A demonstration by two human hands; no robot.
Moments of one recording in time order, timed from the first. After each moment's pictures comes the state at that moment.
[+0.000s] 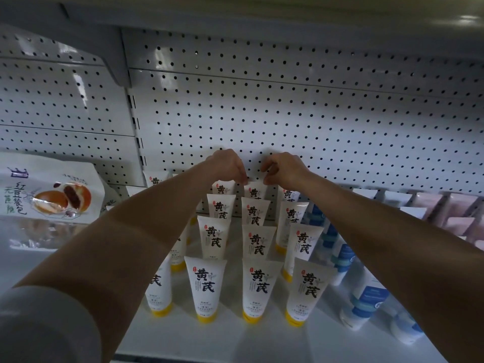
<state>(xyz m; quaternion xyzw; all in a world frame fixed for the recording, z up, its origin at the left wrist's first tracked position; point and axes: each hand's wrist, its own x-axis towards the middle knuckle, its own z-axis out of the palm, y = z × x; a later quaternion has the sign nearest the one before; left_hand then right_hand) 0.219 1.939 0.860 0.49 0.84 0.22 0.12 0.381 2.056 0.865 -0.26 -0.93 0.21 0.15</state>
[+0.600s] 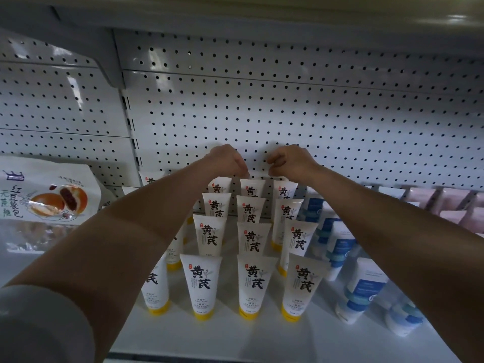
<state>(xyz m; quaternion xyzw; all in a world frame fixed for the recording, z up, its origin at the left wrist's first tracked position) 0.227 1.941 0.866 0.48 0.82 0.29 0.14 0.400 2.070 0.875 -0.28 -0.90 0.28 0.19</state>
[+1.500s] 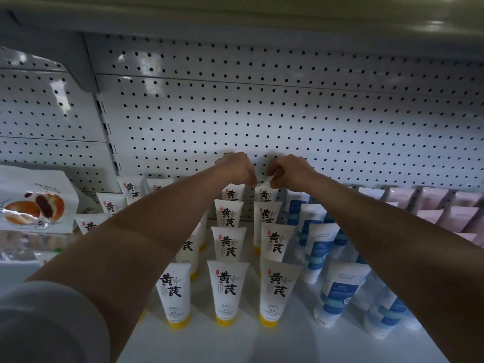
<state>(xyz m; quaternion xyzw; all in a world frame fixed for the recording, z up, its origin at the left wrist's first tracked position) 0.290 1.988 0.871 0.49 0.84 0.20 0.10 0.437 2.097 0.871 -0.29 -0.93 0.17 0.12</state>
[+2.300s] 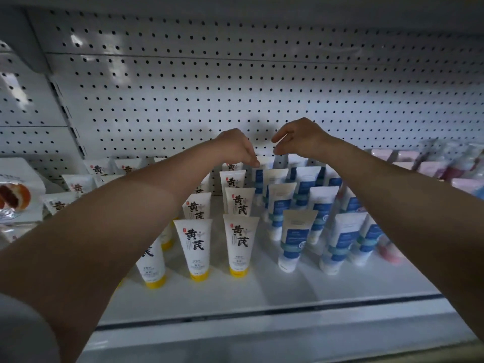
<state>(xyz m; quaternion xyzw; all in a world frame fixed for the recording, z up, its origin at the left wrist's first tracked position) 0.381 1.976 0.889 0.56 0.78 0.25 0.16 0.547 2.093 0.904 -0.33 -0.89 0.25 0.18</state>
